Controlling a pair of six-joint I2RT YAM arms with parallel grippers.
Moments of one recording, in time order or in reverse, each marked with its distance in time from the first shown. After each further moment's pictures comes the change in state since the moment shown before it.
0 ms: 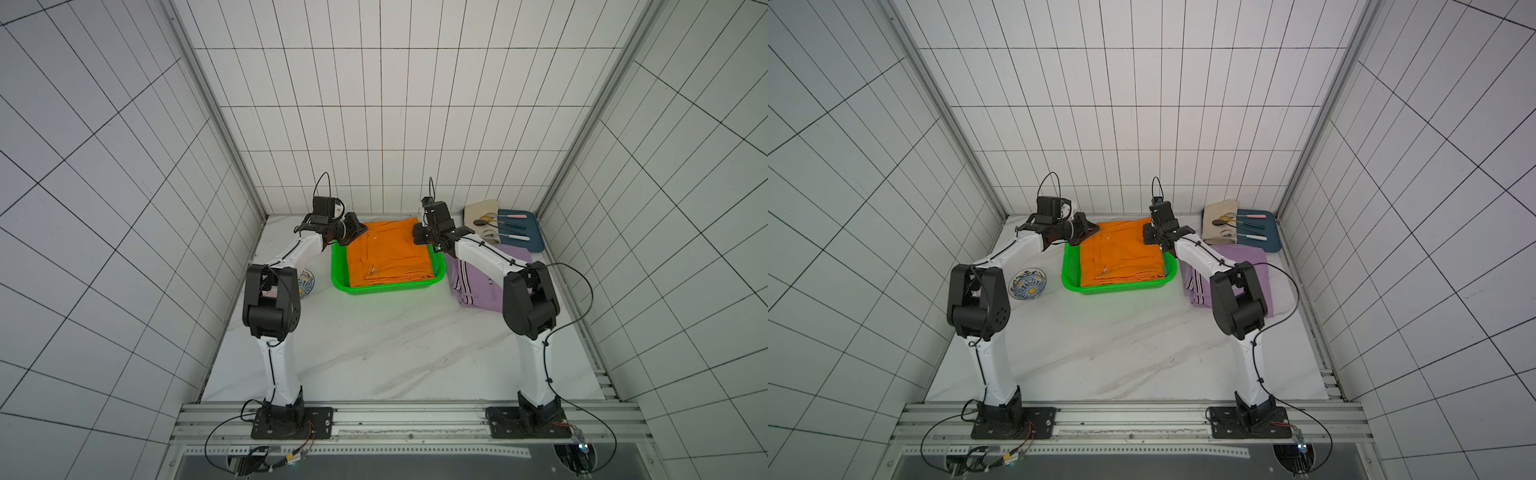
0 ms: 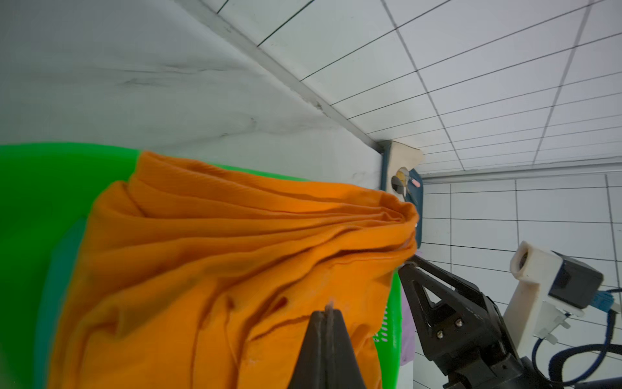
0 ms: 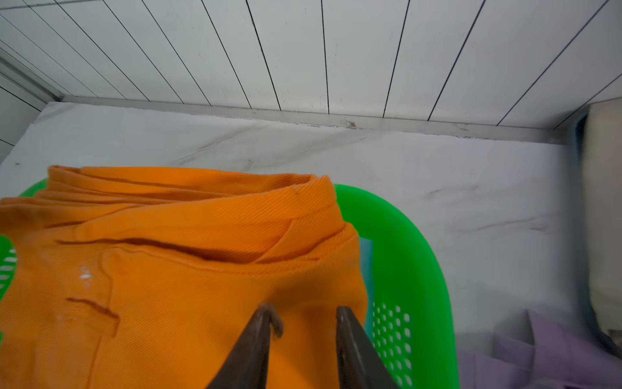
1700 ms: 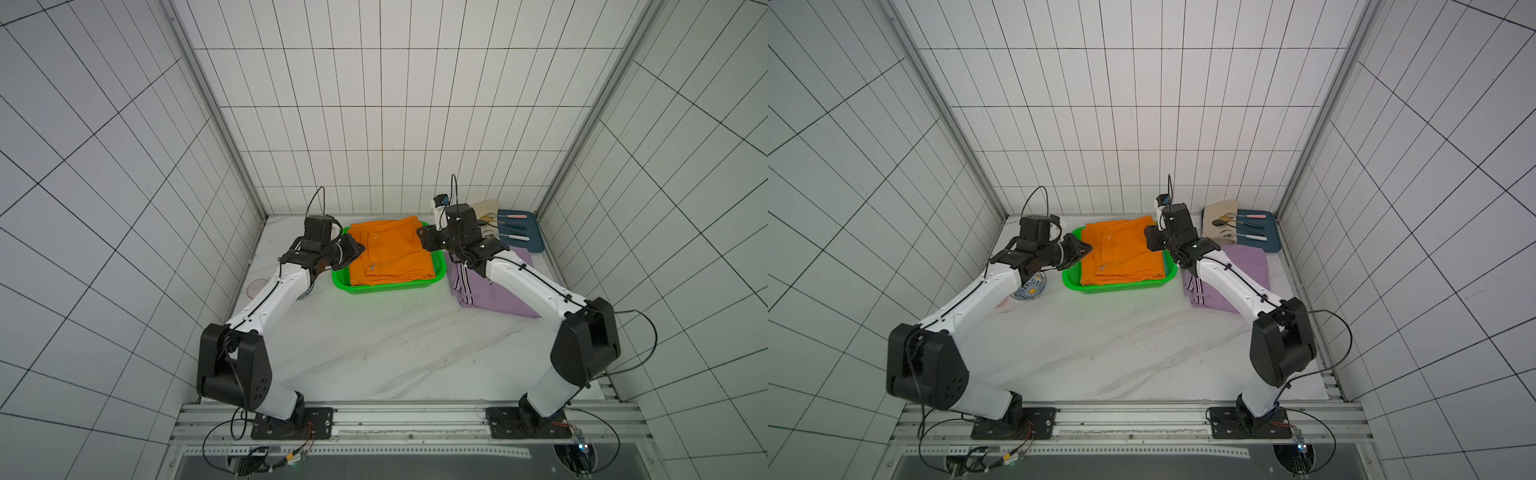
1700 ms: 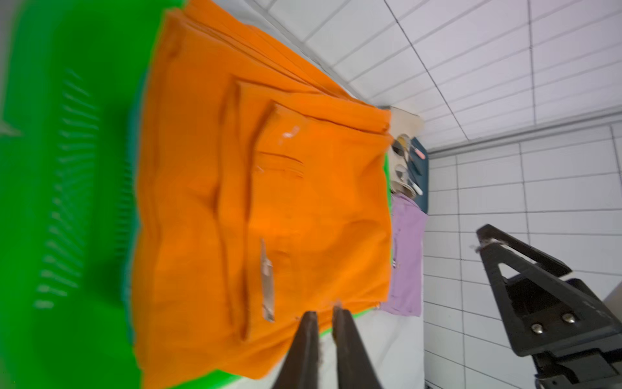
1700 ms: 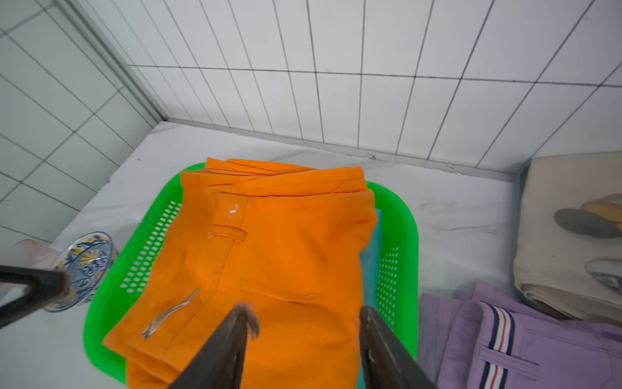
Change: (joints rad) left arm -0.171 -0.612 -0.421 -0.072 -0.174 -0.002; right arm 0.070 -0.561 -0.386 0.046 -0.049 -0.032
